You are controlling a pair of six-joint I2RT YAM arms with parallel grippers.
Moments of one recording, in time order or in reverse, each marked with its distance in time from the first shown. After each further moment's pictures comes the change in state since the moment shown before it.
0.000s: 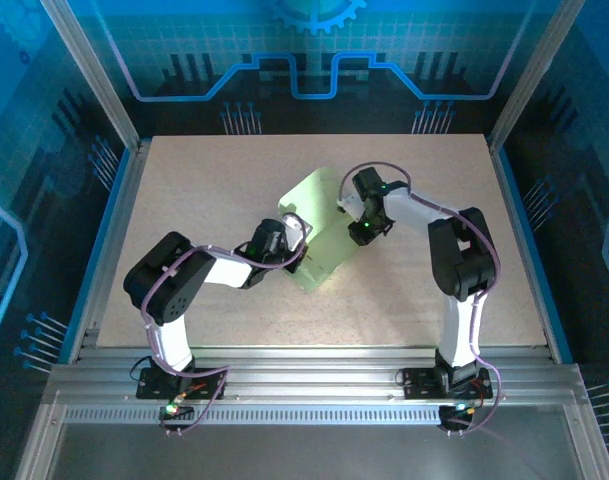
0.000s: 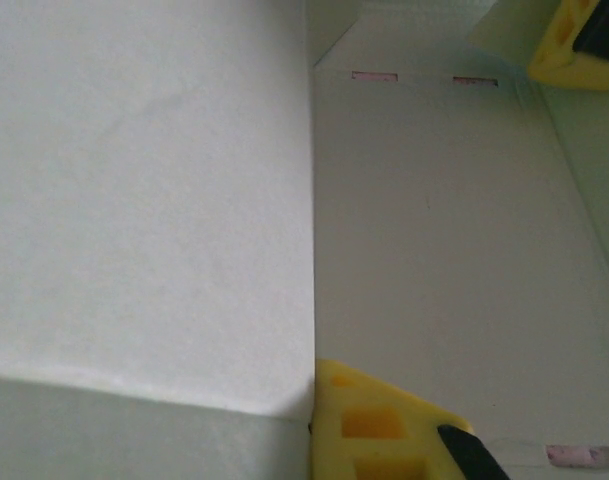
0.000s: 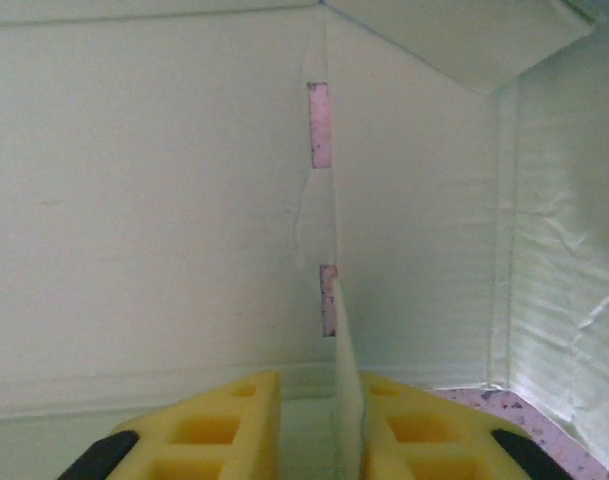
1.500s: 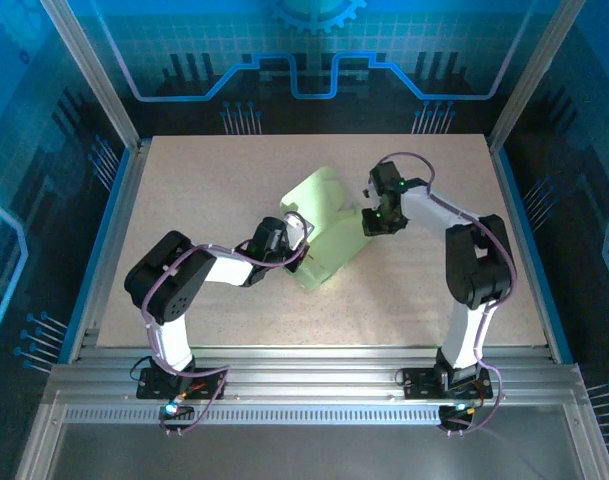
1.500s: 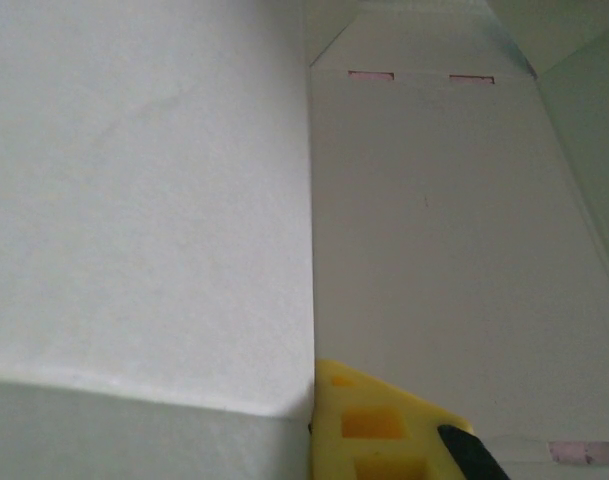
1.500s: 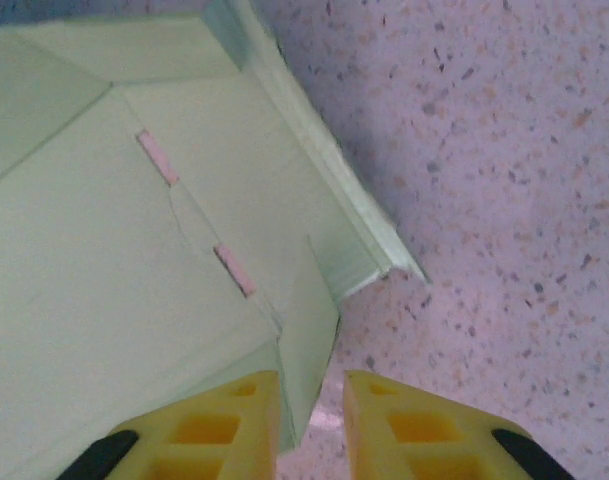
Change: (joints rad) left arm 0.000 0.005 0.021 -0.023 0.015 0.019; right arm -0.072 -0.084 -0.041 0.007 -0.005 0.477
